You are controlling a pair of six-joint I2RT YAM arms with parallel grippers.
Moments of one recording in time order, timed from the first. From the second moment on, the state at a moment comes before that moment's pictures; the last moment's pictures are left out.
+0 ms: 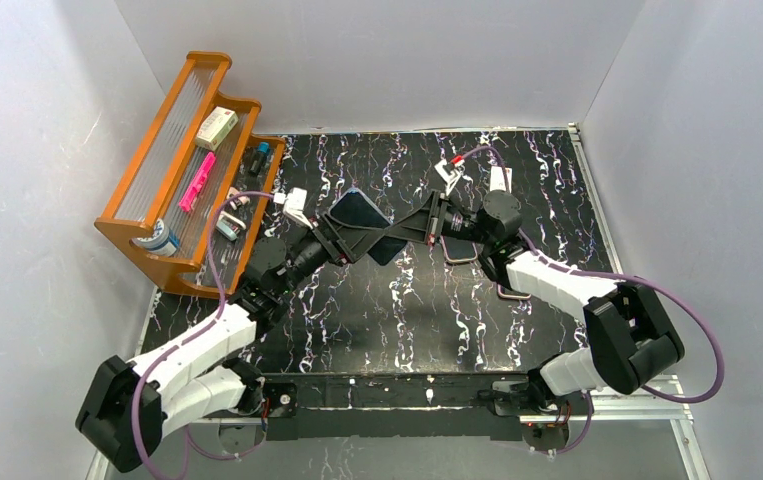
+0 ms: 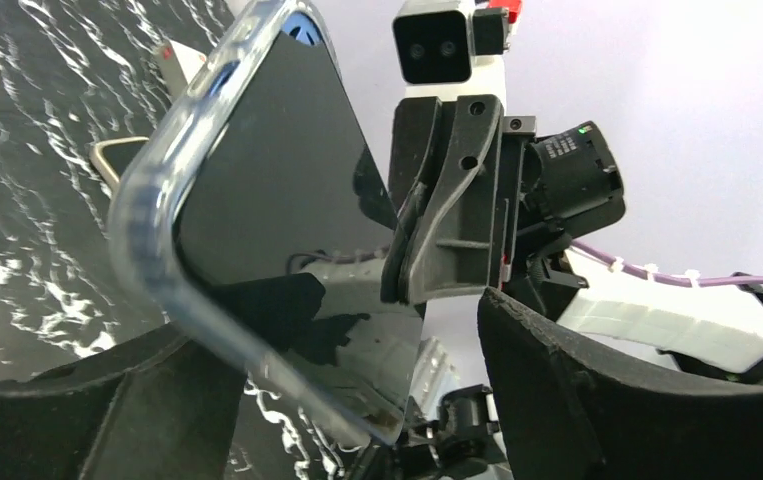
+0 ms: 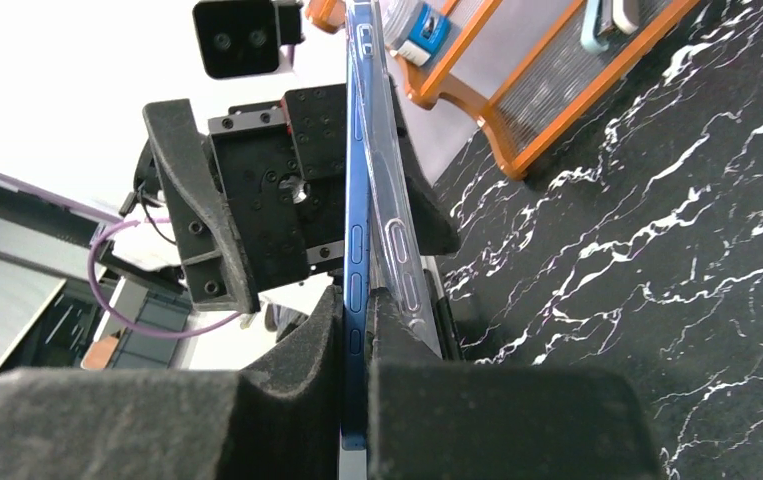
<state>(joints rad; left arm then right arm) -0.63 1.01 0.50 0.62 0.24 -0.96 0.56 1.40 0.74 0.80 -0.83 1.11</state>
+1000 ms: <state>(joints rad) -0.62 0.90 0.45 0.42 0.22 -0.88 0.51 1.38 0.74 0.80 -0.71 1.15</state>
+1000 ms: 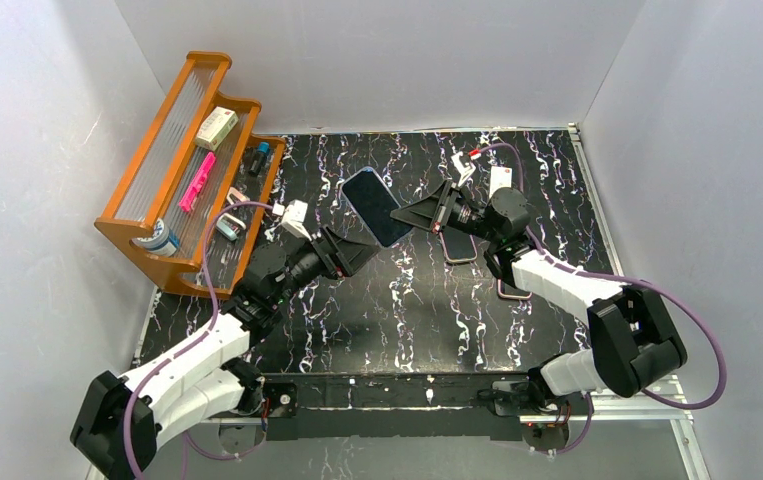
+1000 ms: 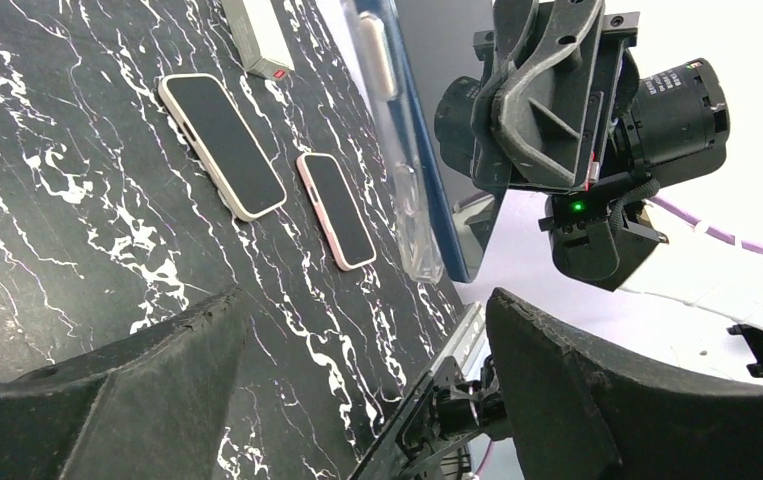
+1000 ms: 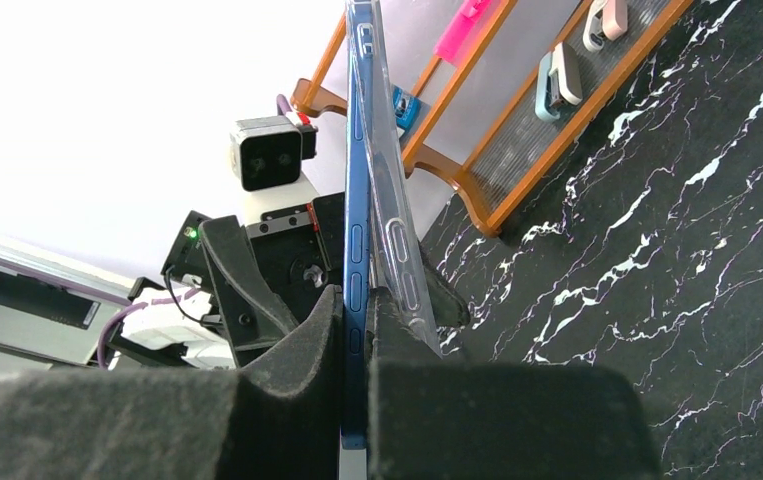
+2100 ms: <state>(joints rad) -0.62 1.05 0.47 0.56 0.26 -0.98 0.50 1.35 0.74 0.84 -0.74 1.19</state>
